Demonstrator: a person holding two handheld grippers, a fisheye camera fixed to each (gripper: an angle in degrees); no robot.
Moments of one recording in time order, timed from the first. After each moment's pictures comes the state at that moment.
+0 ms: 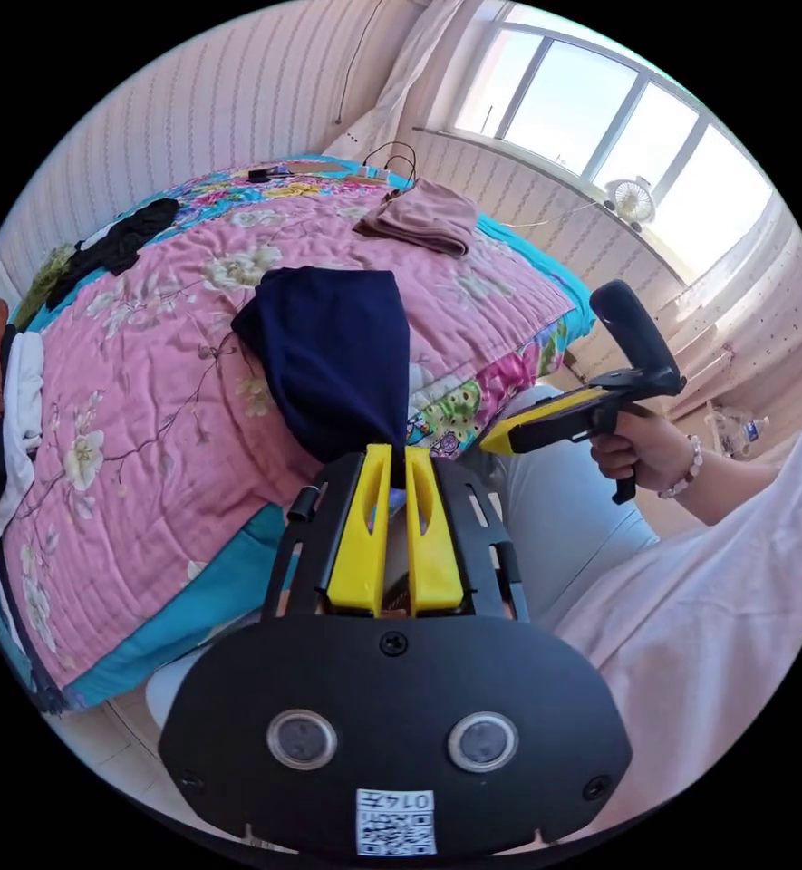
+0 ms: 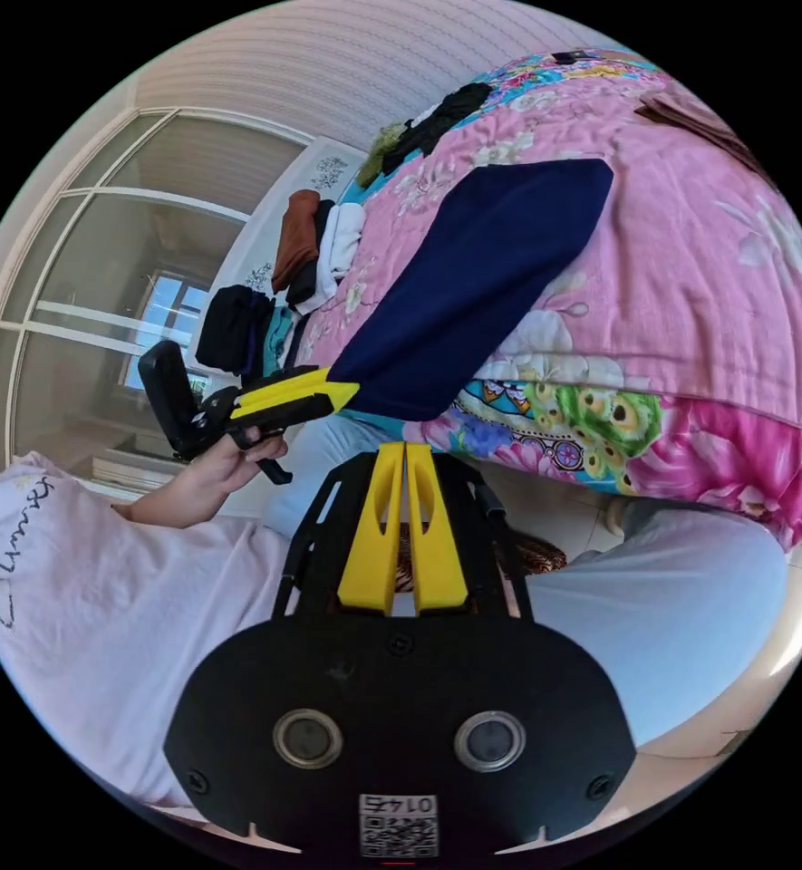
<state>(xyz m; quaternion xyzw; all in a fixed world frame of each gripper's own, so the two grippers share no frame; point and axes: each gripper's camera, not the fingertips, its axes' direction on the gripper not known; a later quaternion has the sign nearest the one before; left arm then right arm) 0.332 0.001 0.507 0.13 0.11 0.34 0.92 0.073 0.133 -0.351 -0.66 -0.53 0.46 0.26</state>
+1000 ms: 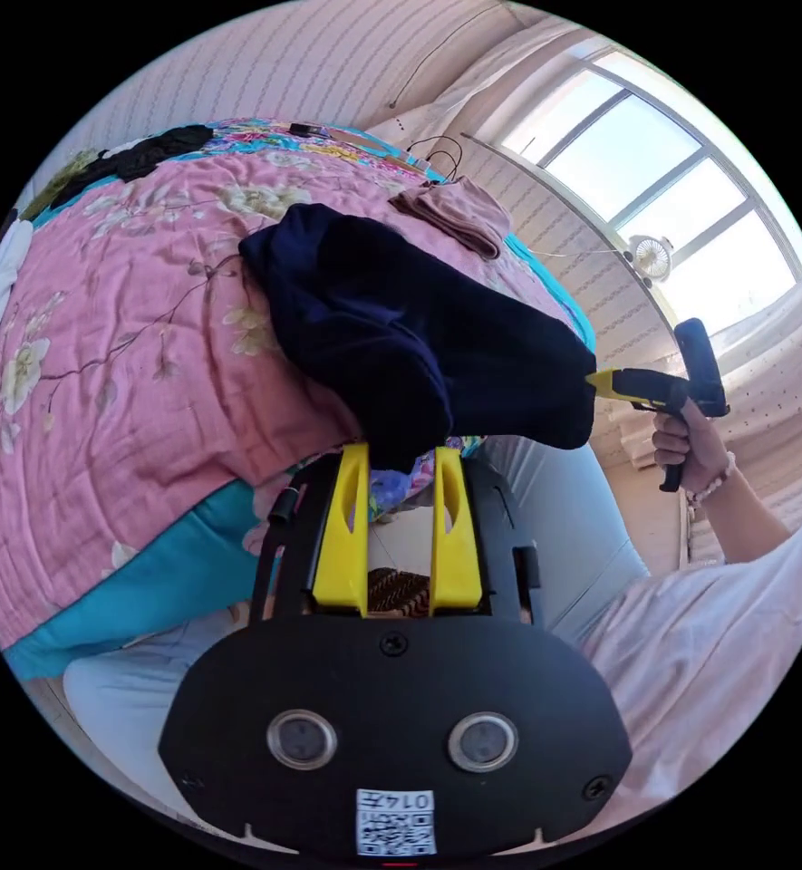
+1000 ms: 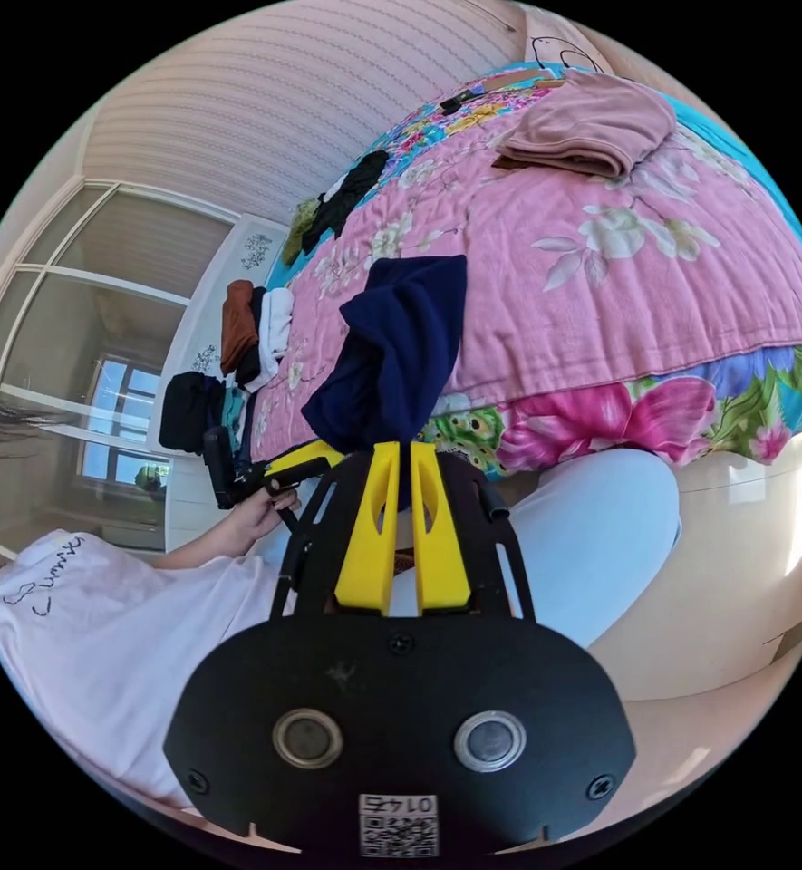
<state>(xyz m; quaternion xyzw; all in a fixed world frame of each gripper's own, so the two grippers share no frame) 0.277 -0.036 0.532 0.08 0.17 0.27 0.94 0.168 0.156 -0.328 -0.72 -0.40 0.48 0.31</state>
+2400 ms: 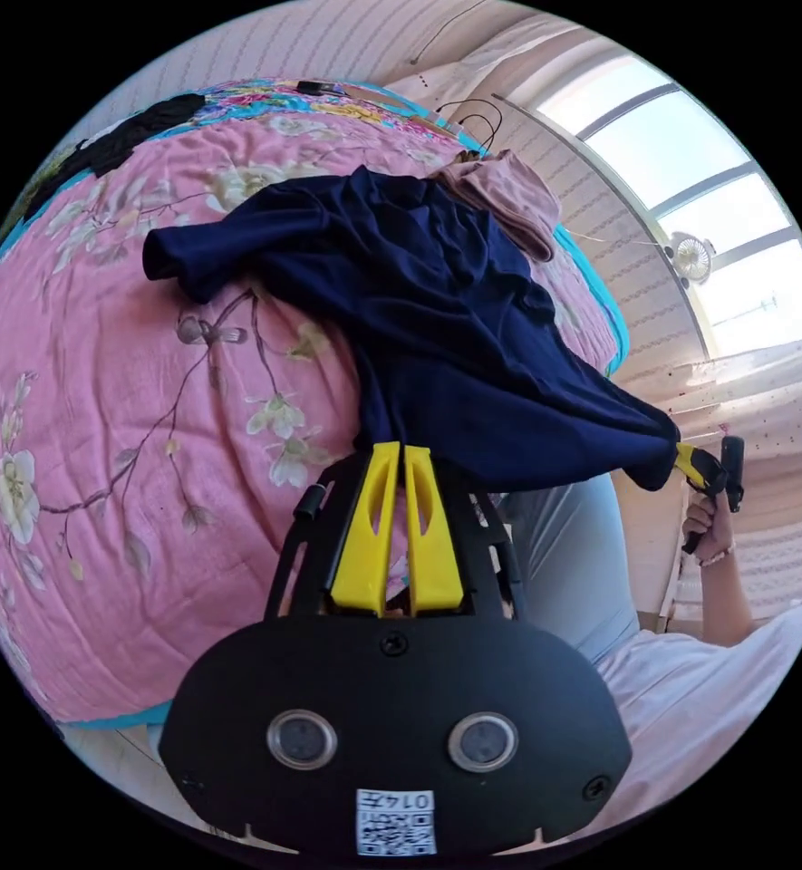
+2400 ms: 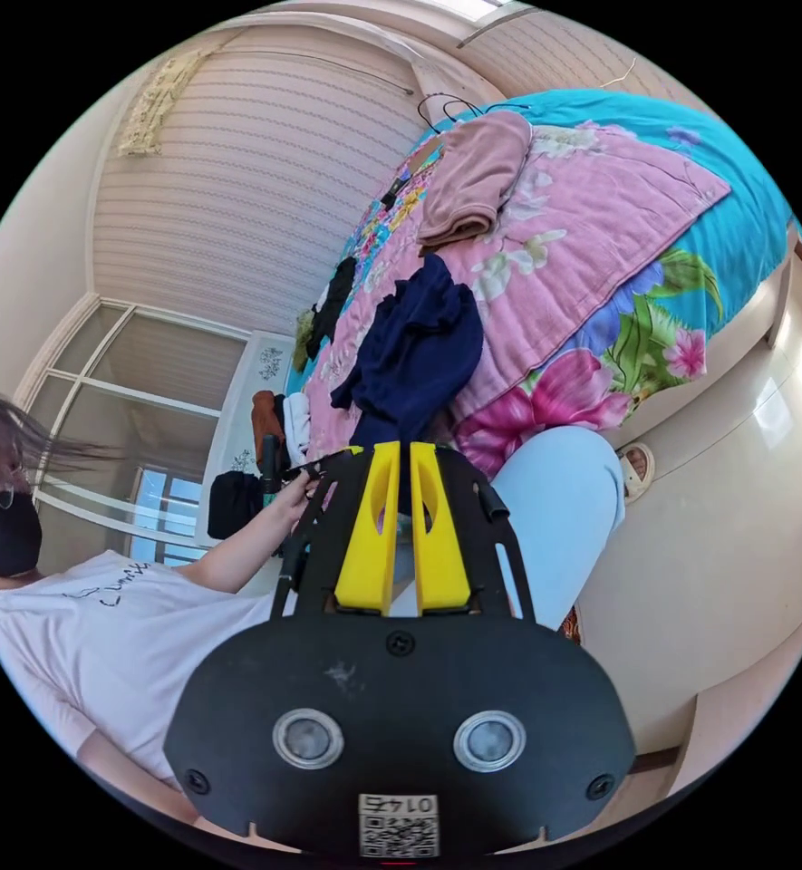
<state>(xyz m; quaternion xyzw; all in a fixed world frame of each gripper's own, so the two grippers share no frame) 0.310 -0.199 0.491 0.00 0.21 0.26 0.94 0.297 0.205 -0.387 -0.66 -0.26 0.62 0.34</state>
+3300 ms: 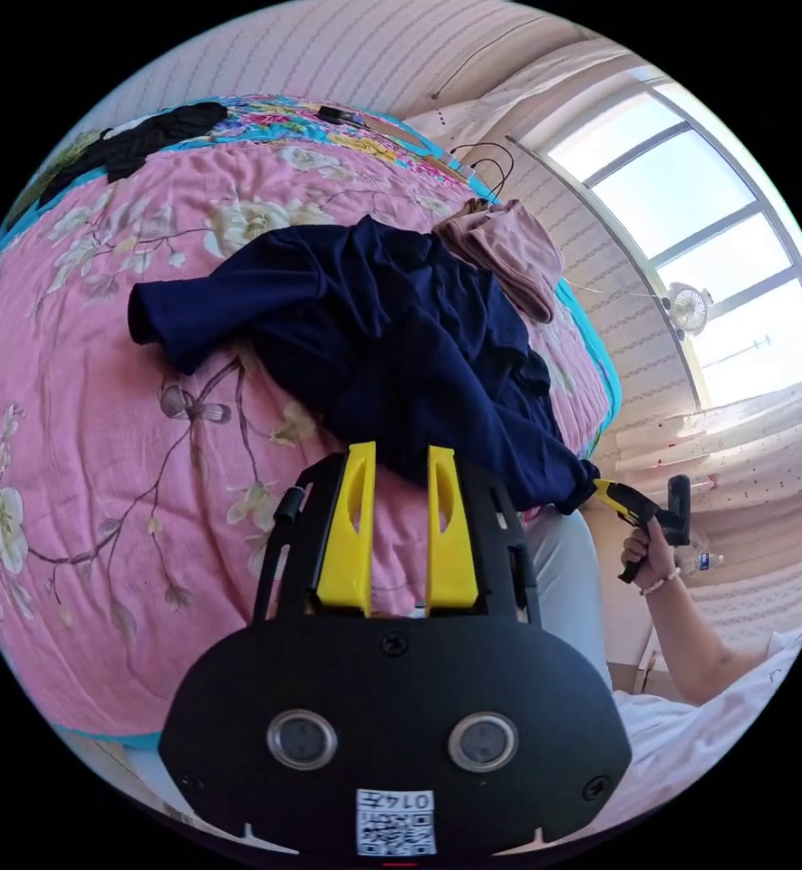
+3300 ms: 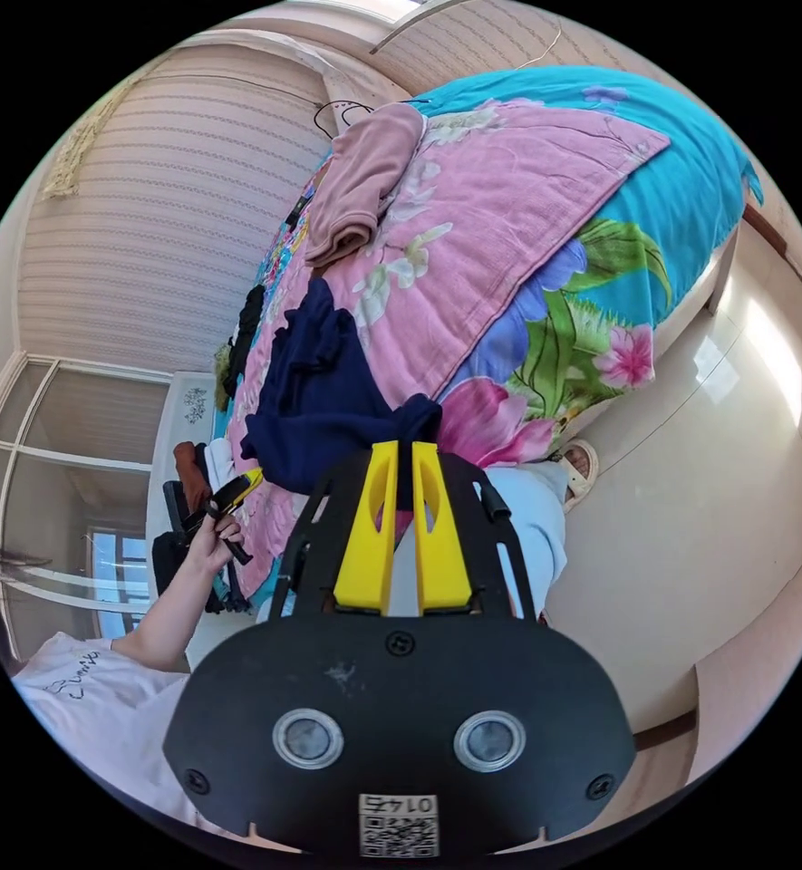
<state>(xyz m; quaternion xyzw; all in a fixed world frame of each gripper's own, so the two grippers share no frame) 0.360 -0.269 0.449 0.04 0.22 0.20 0.95 0.278 0.309 -0.388 -0.73 -0.17 0.58 0.33</state>
